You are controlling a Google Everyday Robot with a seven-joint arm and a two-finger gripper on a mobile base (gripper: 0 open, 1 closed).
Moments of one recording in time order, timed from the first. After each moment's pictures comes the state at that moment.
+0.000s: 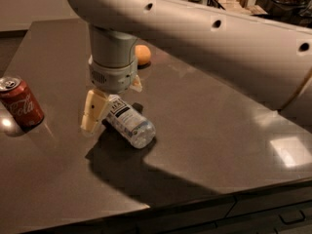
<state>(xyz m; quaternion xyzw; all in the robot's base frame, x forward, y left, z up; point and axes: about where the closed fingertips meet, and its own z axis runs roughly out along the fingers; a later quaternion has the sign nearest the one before) 0.491 0.091 0.863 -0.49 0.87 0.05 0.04</state>
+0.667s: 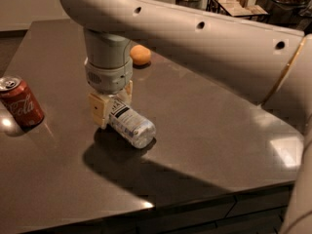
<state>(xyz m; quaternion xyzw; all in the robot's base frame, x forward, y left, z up) 0.500 0.102 0.853 -0.48 0.88 0.05 0.03</state>
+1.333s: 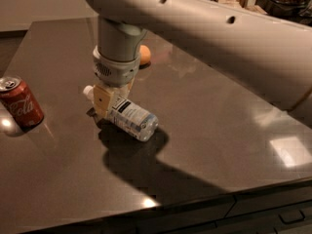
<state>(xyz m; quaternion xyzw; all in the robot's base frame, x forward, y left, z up) 0.504 0.103 0.874 -0.50 0.86 0.10 0.08</state>
